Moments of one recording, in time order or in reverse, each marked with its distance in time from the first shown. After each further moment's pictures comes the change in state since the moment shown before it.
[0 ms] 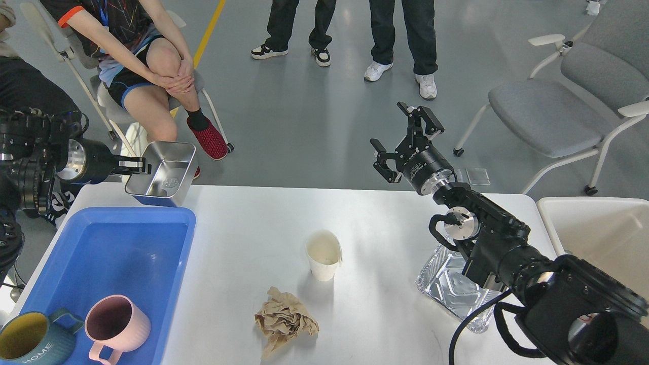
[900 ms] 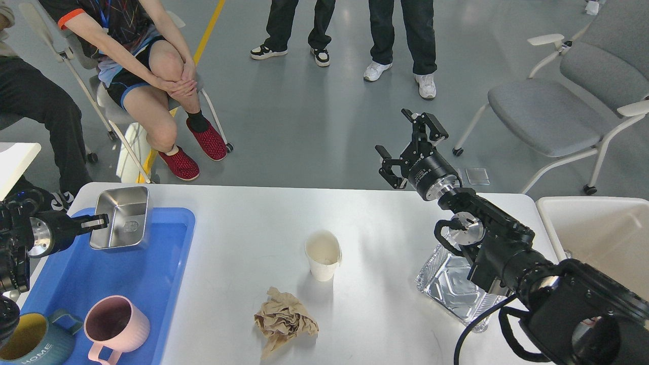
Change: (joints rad) left arm 0.332 0.027 -0.009 0.086 -0.308 0.229 0.098; right arm -0.026 -0.015 -0.013 -0.003 0.000 0.002 0.001
